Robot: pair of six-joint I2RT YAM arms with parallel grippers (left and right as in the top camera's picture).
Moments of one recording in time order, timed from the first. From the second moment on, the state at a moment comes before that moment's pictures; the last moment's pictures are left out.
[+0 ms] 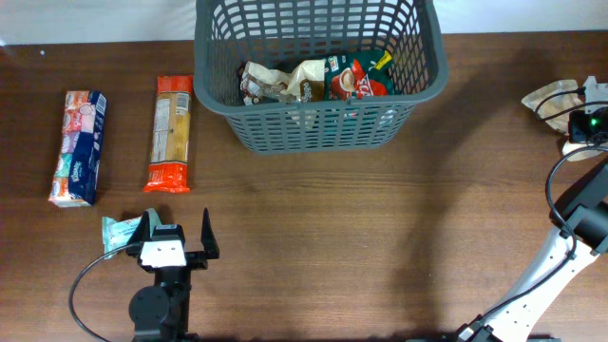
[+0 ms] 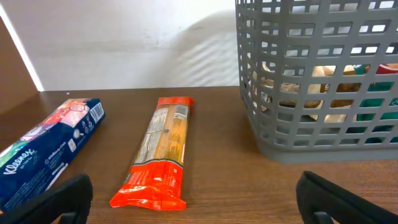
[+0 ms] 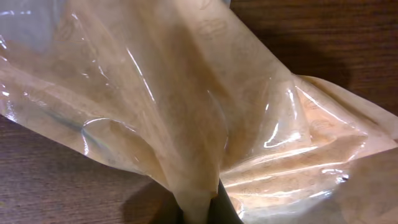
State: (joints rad) left arm 0.04 0.01 0.01 -0.08 -0.03 0.03; right arm -0.65 2.60 2.32 -0.96 -0.07 -0.58
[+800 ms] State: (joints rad) left arm 0.04 0.01 0.01 -0.08 -0.03 0.03; right arm -0.50 2.64 2.66 -1.13 -0.21 -0.34
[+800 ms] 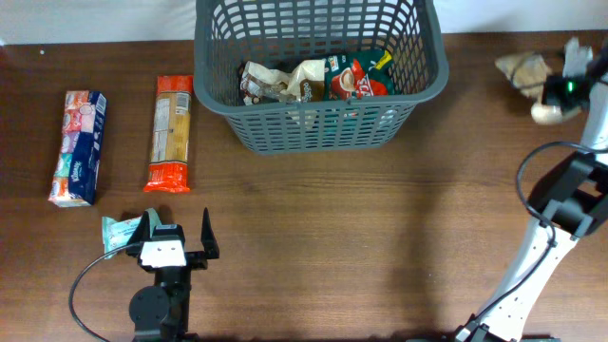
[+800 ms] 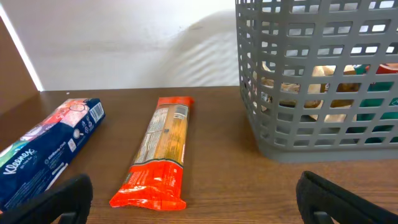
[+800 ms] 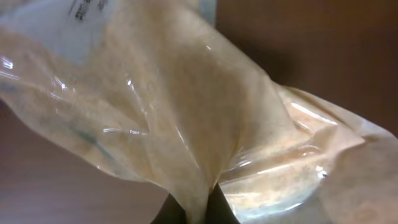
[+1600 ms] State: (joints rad) left arm 0.04 0.01 0.01 -0.08 -0.03 0.03; right arm -0.13 2.36 3.12 -1.26 -0.47 -0.23
